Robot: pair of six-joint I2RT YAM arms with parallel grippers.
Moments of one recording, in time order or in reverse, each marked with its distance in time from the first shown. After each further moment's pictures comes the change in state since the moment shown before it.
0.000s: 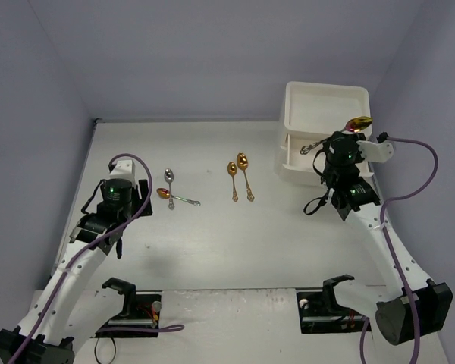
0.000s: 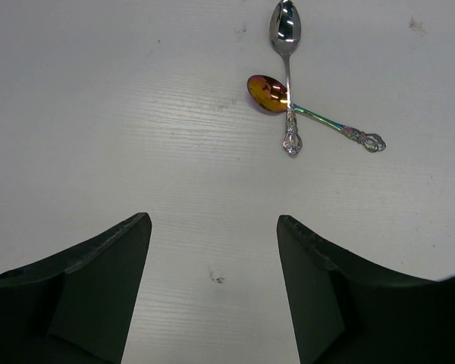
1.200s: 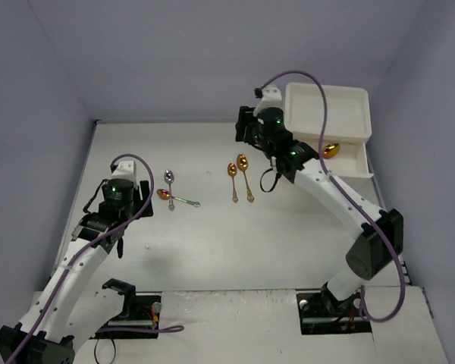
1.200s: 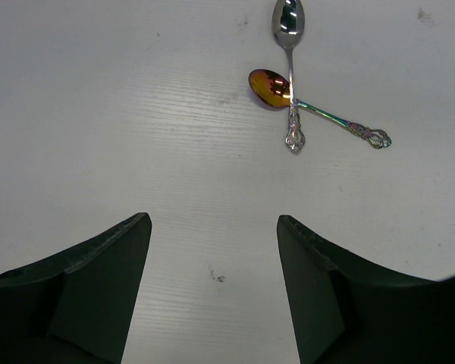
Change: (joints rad) left arm 0.000 0.024 0.000 0.000 0.001 0.000; right arm 0.299 0.508 0.497 -0.090 -0.468 -0.715
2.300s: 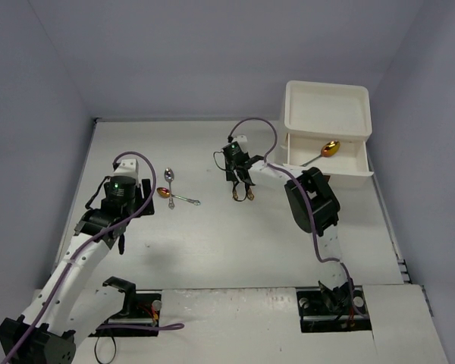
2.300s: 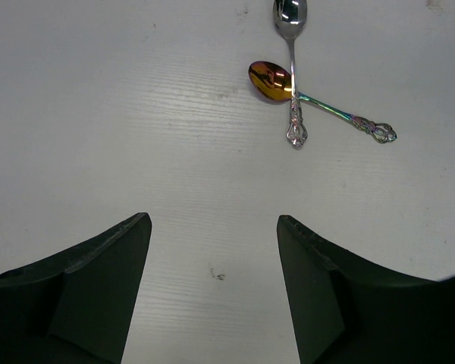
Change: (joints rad) left arm 0.001 0.029 0.000 0.000 0.006 0.000; right arm 0.032 0.592 0.047 -0.063 0.032 0.125
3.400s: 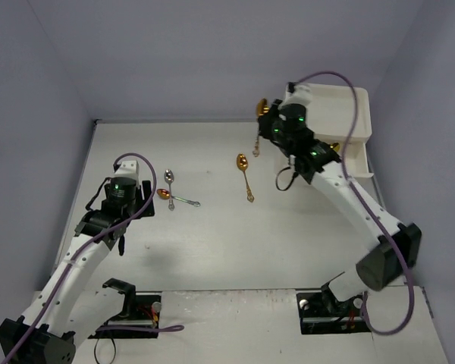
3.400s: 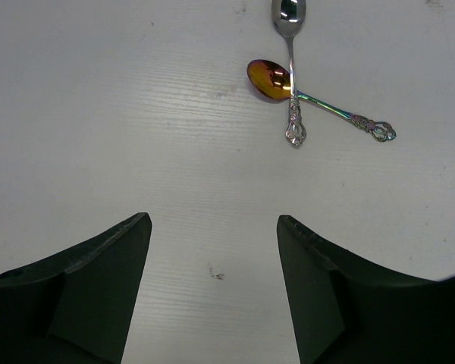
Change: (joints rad) left arm 0.000 0.006 0.000 0.000 0.005 0.000; right arm -0.094 -0.677 -0.072 0.017 -0.048 0.125
